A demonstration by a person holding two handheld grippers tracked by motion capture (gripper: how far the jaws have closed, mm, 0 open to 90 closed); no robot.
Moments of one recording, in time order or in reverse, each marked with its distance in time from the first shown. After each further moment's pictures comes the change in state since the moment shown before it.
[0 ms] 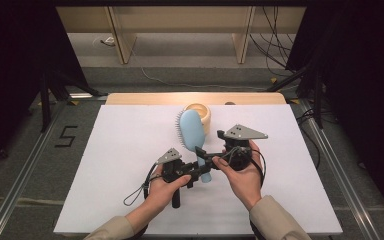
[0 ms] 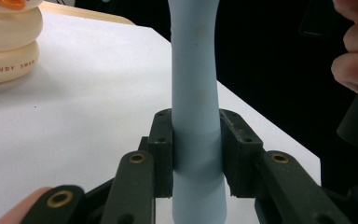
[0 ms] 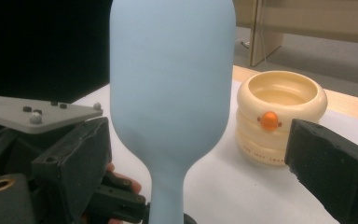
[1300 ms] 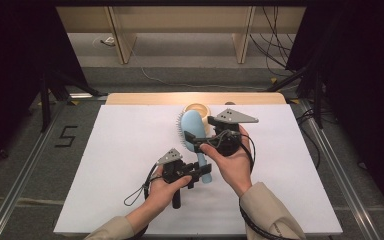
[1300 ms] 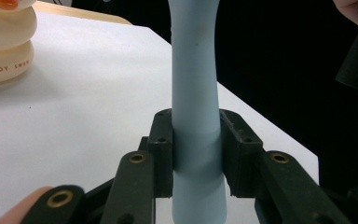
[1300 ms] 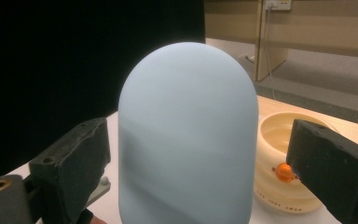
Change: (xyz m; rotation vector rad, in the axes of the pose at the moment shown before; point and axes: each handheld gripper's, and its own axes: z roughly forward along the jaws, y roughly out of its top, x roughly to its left) left arm -0.001 0.000 0.000 0.002 -0.005 0.017; right arm 0.005 0.036 0.023 -0.055 0.024 0.021
